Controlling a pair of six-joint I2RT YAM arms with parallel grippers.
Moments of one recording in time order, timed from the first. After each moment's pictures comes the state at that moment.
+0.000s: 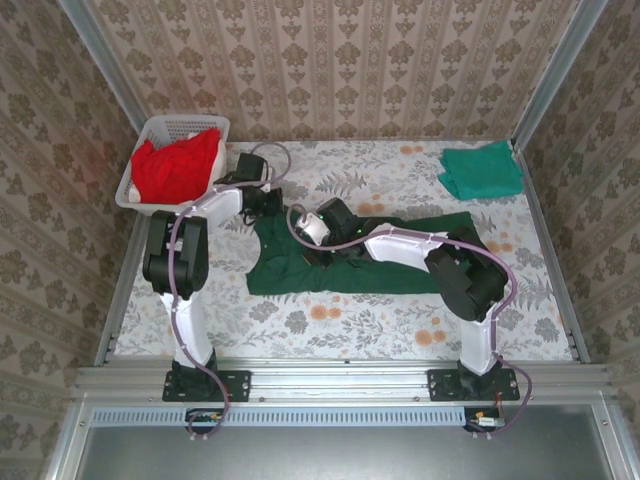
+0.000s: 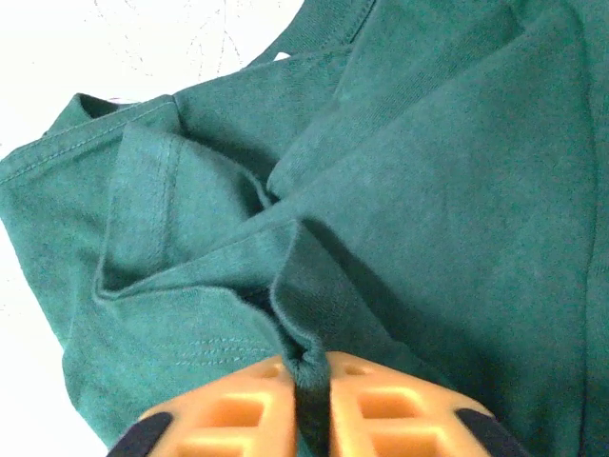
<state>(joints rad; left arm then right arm) -0.29 1.99 1.43 -0.45 0.22 -0.30 0.71 1.93 1.25 -0.19 -0.27 -0.11</state>
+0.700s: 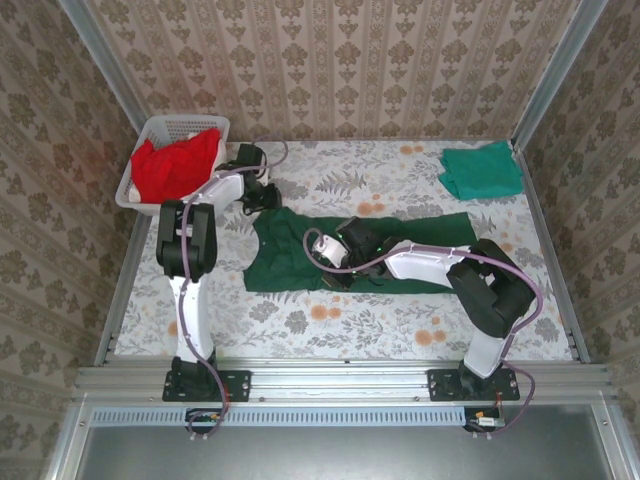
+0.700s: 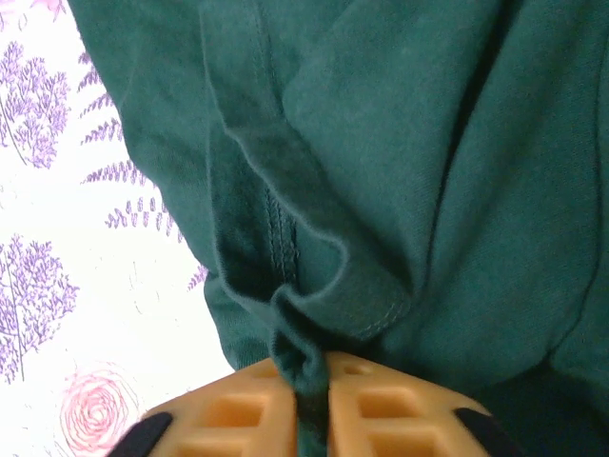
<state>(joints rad) -0.25 2.18 1.68 -0.64 0.20 -0.26 0.71 1.77 0.99 -0.18 -0.30 -0.21</state>
